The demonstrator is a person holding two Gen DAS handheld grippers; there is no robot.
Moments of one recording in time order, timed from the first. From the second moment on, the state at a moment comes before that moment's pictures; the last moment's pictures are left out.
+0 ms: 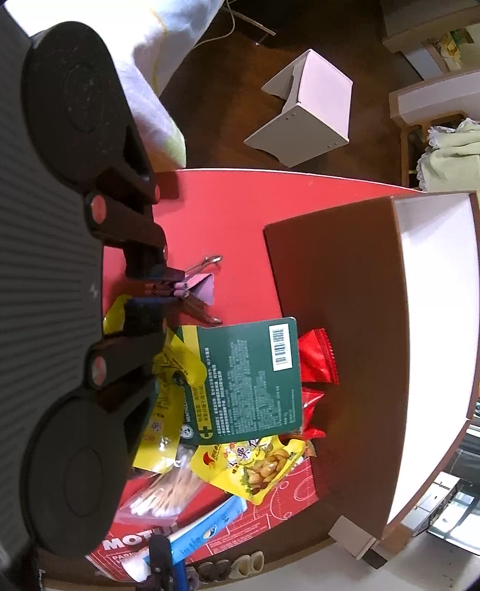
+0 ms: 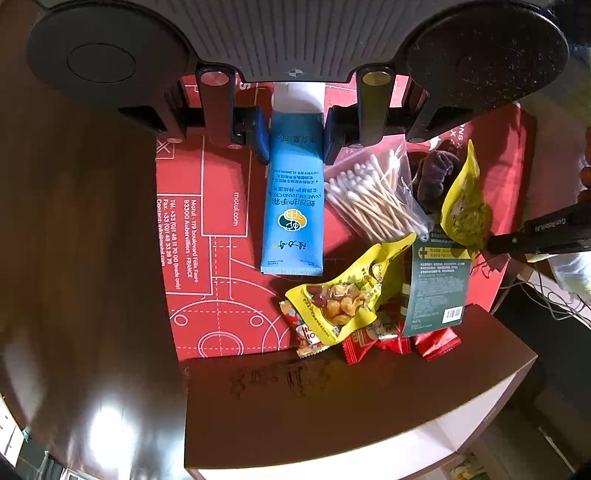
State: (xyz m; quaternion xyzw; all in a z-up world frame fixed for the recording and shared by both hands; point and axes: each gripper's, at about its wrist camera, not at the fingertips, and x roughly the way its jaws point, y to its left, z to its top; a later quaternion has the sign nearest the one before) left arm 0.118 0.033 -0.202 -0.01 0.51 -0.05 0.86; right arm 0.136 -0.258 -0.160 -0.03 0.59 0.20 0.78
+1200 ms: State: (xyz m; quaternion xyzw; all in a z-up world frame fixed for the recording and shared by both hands) left arm 0.145 0.000 -0.079 0.02 0.43 -0.06 0.90; right arm 0.168 -0.240 -0.066 0.03 0.50 0.25 0.83
